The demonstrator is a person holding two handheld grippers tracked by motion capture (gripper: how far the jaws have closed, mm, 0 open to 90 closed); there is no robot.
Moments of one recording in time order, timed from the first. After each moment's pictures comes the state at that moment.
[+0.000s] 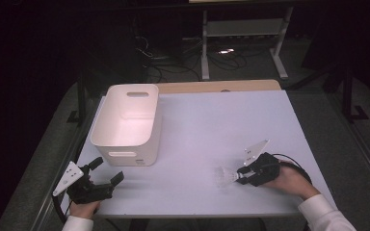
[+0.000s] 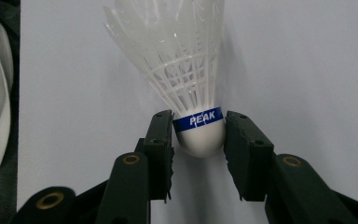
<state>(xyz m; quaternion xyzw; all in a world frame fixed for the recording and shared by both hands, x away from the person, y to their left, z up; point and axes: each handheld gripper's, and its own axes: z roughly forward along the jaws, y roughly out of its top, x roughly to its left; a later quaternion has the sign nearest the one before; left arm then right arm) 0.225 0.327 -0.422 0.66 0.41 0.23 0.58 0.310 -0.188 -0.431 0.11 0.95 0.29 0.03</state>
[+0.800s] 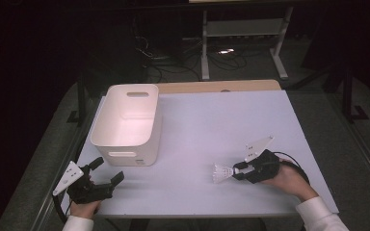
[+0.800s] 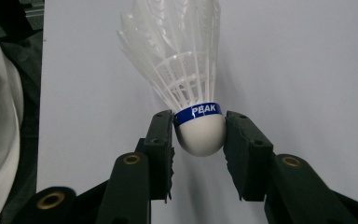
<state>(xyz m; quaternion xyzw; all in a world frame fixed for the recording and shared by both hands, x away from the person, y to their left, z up) 0.226 0.328 -0.422 0.67 0.41 0.23 0.58 0.306 -0.183 -0.412 0.12 0.93 0.34 0.05</state>
